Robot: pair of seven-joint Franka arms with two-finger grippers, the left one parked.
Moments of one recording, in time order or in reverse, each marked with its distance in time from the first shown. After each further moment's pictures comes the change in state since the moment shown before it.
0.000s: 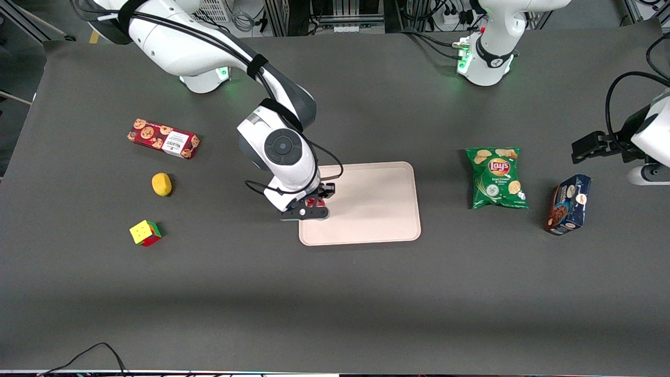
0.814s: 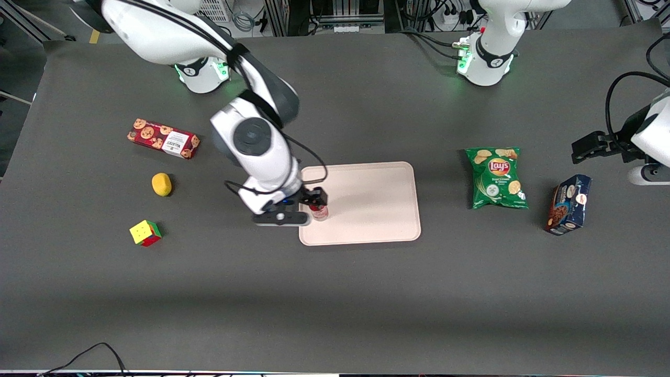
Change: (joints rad) arm -0.084 -0.116 0.002 0.006 0.002 0.020 0.002
